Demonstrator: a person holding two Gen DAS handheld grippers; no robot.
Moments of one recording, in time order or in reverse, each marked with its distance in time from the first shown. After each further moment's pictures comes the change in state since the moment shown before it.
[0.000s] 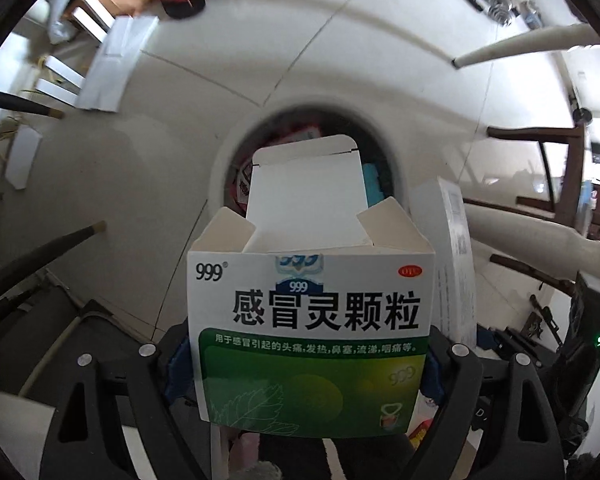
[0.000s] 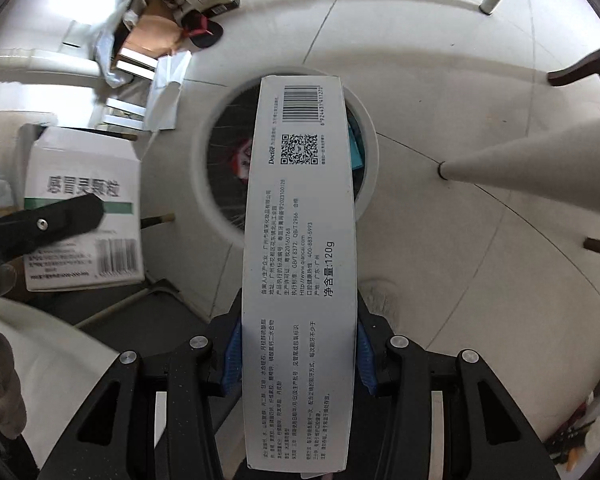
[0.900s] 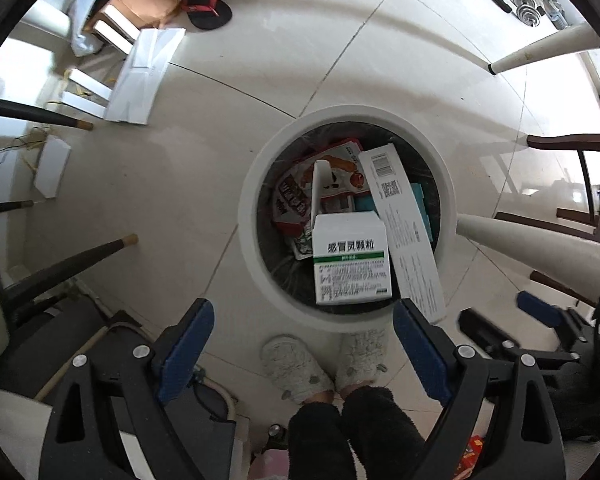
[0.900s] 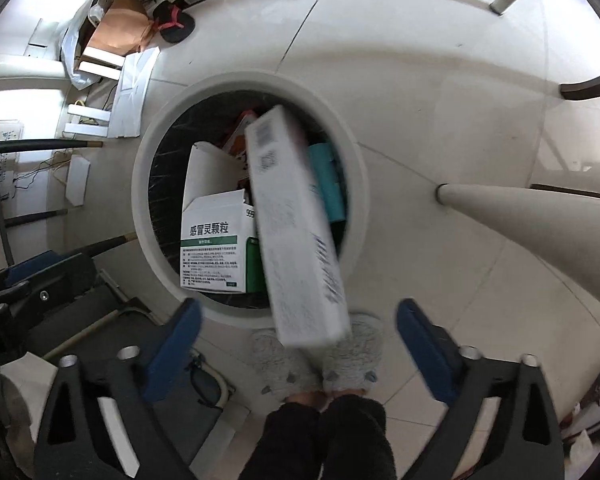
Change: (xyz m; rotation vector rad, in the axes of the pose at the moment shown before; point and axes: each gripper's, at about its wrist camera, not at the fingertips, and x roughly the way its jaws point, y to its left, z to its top) left arm 0.003 -0.001 -0.005 -0.014 -0.074 0.167; right arm 0.041 -0.010 0.063 0.004 -0.009 -0.098
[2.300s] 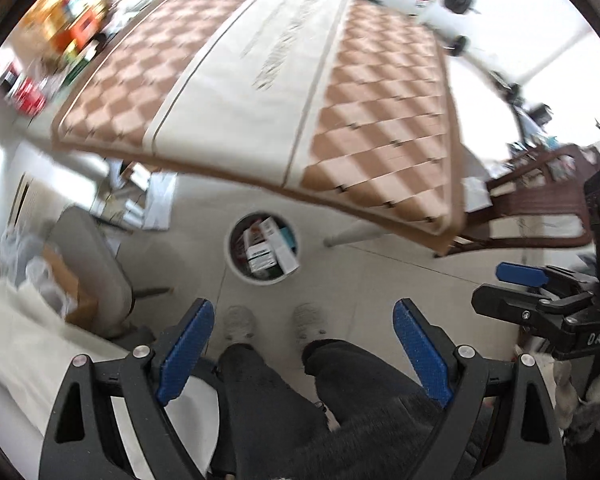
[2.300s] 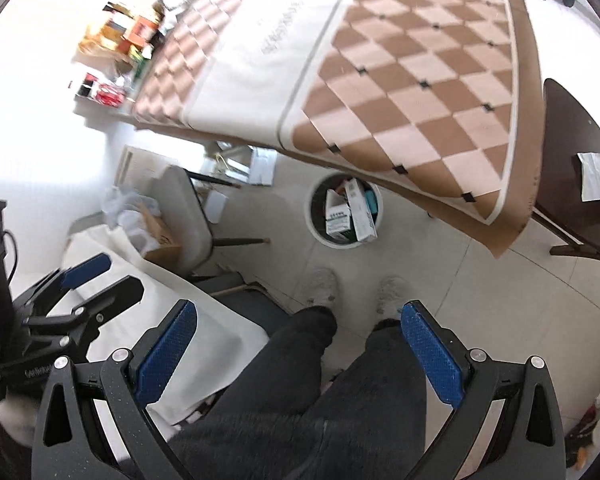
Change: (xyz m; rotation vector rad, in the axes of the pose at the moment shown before) left arm -0.479 -0.097 -0.193 0.287 -0.309 -0.105; right arm -0.574 -0.012 -0.237 -0.015 -0.228 0.286
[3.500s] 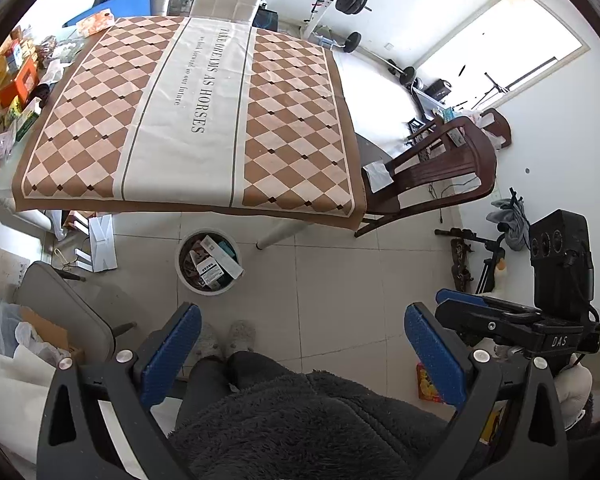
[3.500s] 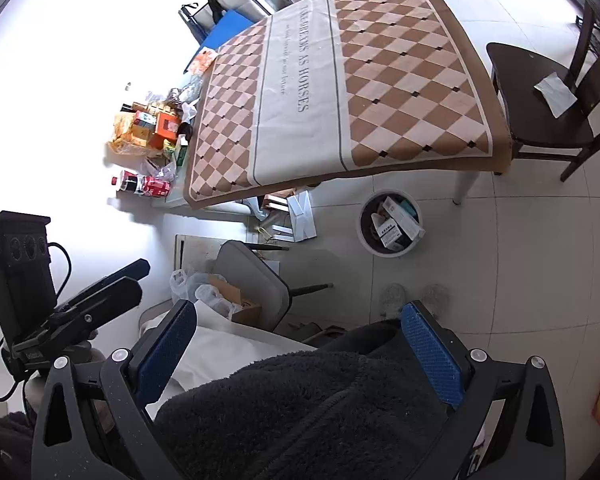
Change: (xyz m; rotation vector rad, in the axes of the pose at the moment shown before) left arm -0.117 0.049 -0.004 0.189 -0.022 -0.301; right arm -0.082 0.120 -0.103 0.310 -0.254 0.111
